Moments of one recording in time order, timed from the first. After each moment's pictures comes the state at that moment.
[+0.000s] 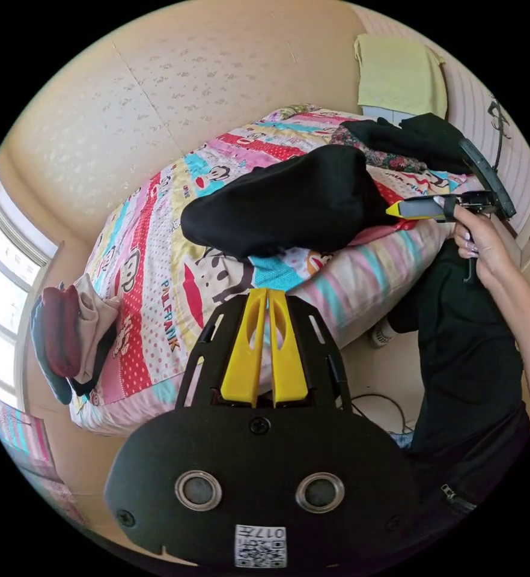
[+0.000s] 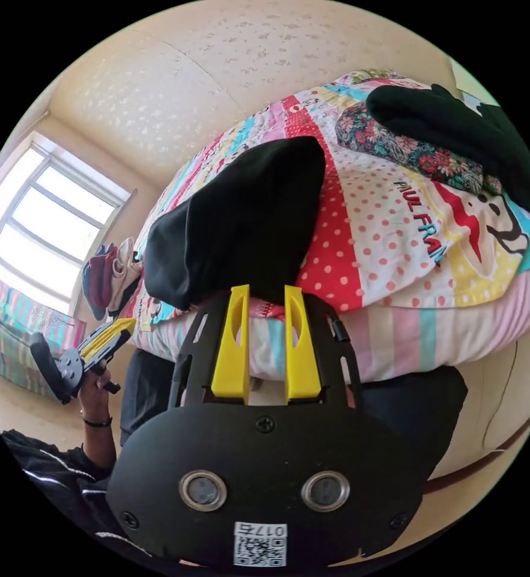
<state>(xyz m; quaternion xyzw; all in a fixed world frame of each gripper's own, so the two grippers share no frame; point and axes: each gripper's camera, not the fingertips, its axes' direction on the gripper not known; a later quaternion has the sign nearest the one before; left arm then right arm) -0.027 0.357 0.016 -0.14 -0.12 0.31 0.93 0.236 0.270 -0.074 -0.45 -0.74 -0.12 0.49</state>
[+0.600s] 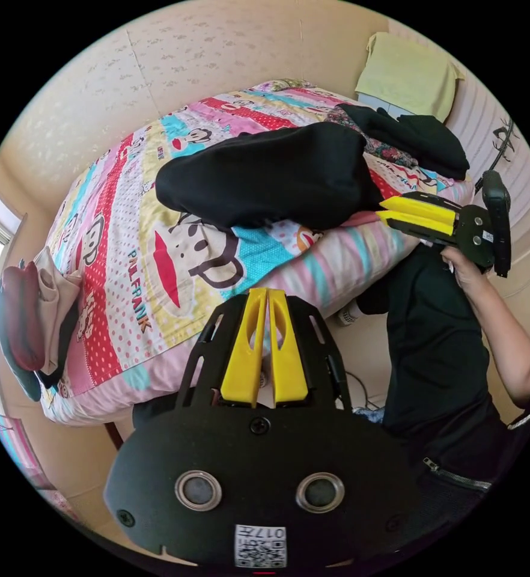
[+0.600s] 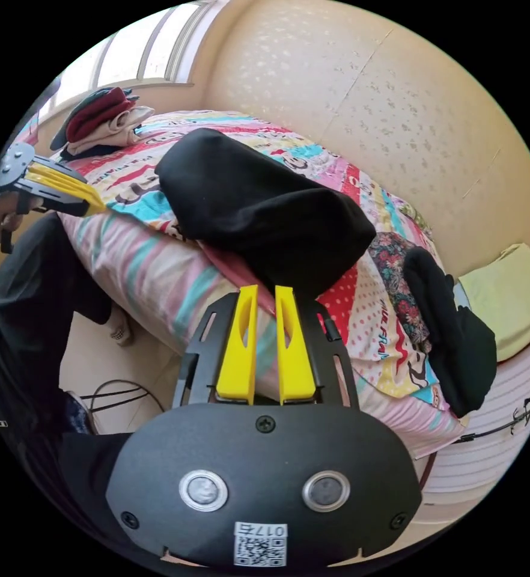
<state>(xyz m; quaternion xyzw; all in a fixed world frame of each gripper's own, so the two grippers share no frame) -0.054 0.326 0.058 -0.25 -0.01 0.25 0.94 0.249 0.226 -0.245 -0.12 -0.69 -0.38 0.60</state>
